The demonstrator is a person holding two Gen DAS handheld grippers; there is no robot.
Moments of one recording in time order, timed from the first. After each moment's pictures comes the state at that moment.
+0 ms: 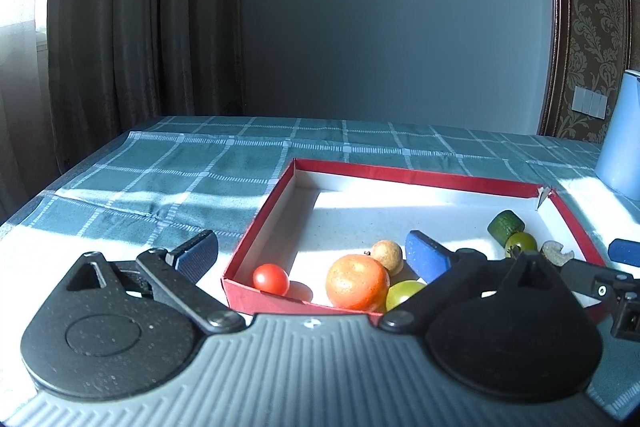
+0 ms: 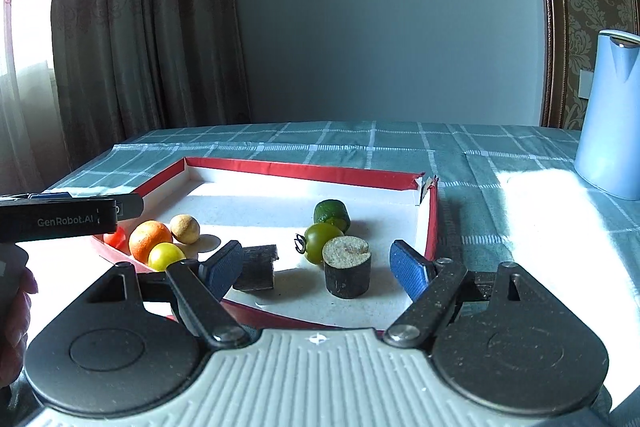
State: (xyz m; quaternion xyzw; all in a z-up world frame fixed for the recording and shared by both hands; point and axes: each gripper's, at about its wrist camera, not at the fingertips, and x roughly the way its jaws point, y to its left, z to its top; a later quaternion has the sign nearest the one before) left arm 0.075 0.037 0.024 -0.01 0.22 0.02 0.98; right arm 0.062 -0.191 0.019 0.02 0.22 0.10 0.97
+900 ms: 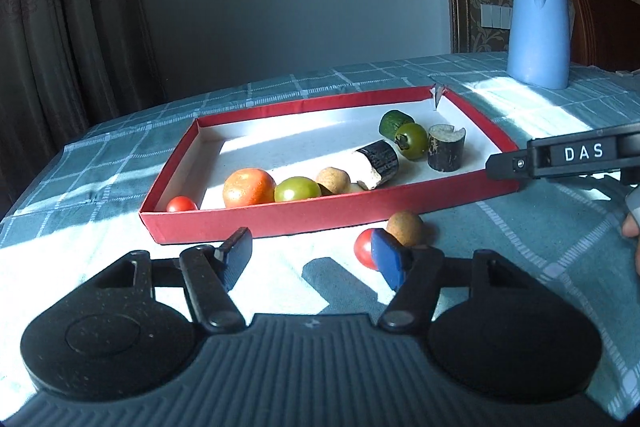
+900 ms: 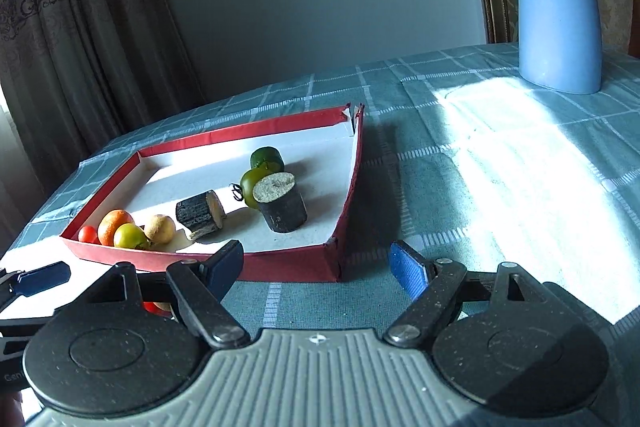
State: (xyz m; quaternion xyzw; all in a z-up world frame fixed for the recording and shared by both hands) left arm 0.024 -0.019 -0.004 0.11 0.25 -0.09 0.96; right arm 0.048 -0.234 -0.003 0.13 0.29 0.04 0.95
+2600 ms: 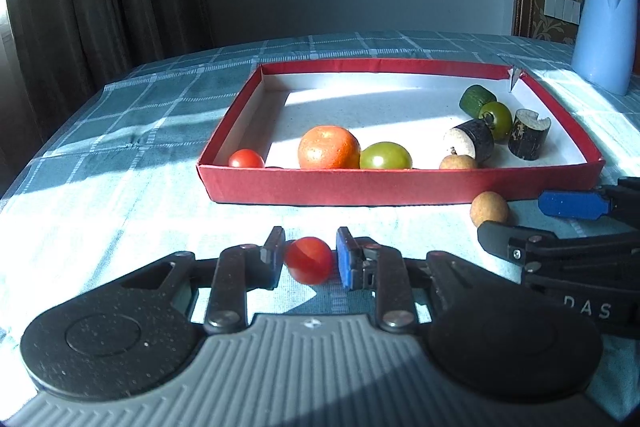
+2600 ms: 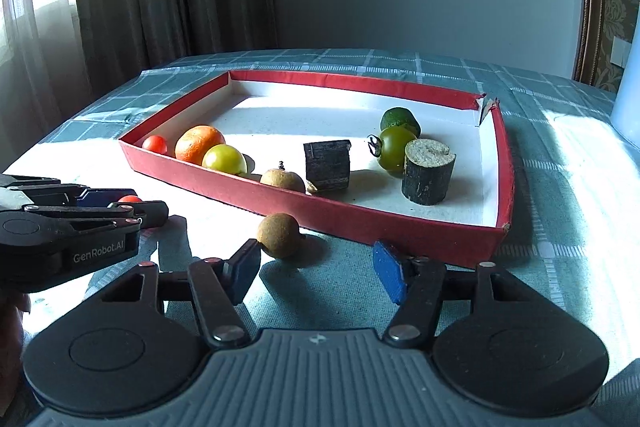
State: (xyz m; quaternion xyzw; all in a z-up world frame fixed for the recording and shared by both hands) left arm 0.052 0.021 -0.011 0.06 0.32 -0.02 0.95; right arm 0.052 -0.139 -0.013 -0.01 0.31 0.13 0.94
